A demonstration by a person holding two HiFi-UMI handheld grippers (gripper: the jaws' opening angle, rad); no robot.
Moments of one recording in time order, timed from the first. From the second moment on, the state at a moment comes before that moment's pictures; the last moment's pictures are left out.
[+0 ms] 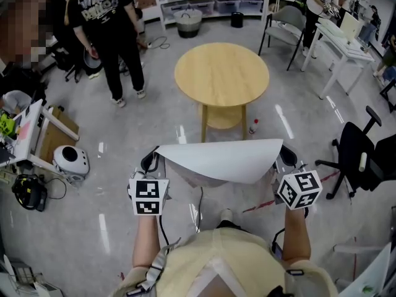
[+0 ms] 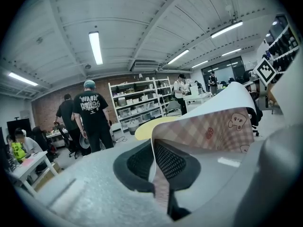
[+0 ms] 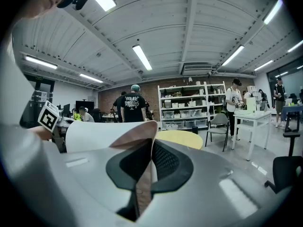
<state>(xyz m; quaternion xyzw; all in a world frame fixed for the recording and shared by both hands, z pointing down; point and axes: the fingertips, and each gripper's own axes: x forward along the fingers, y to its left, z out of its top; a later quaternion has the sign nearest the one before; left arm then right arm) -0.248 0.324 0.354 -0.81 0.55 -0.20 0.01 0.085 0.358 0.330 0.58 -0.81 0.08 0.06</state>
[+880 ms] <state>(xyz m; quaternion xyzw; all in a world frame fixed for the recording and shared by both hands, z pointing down) -0.216 0.236 0.330 -0.77 0.60 -0.21 0.03 0.117 0.259 0.310 0.54 -0.84 0.04 0.06</state>
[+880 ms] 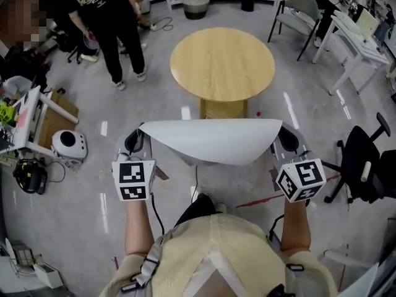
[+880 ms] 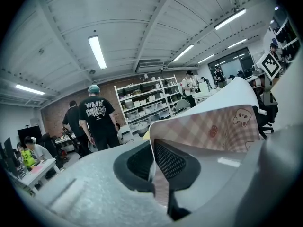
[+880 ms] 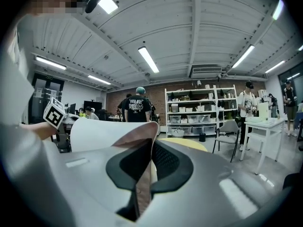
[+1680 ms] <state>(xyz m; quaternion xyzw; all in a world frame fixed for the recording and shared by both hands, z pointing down) -0.210 0.017 0.301 -0.82 0.54 -0.17 0.05 0.117 0.074 0.265 0.61 -0.79 0.01 0.07</state>
